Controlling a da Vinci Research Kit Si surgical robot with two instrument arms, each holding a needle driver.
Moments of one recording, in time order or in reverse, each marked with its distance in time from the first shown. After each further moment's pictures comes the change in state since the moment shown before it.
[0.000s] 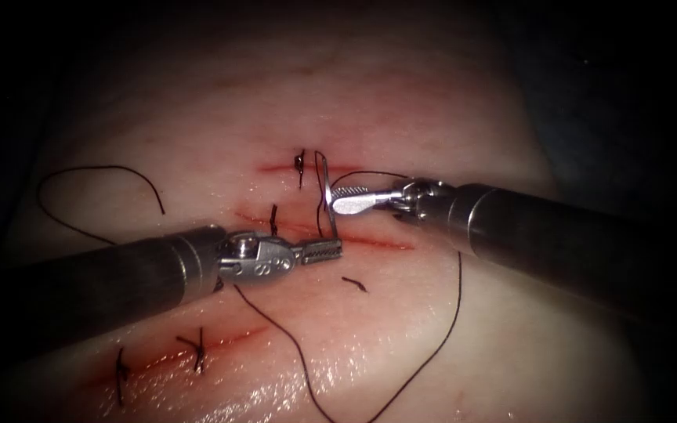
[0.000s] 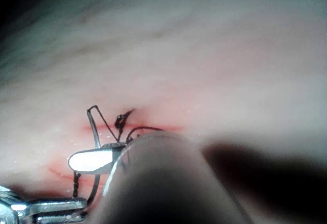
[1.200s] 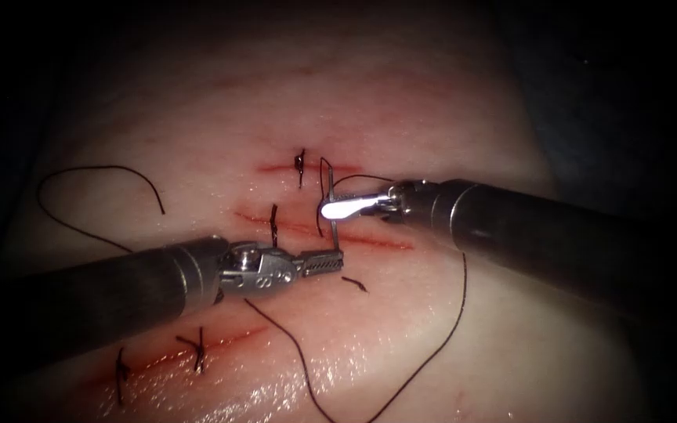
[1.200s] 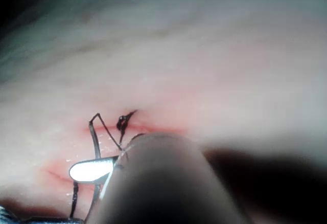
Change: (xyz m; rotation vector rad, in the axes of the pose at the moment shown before) right arm 0.000 0.002 0.002 -0.094 -0.021 -0.020; left arm 0.001 0.001 -0.001 -0.007 -0.006 0.032
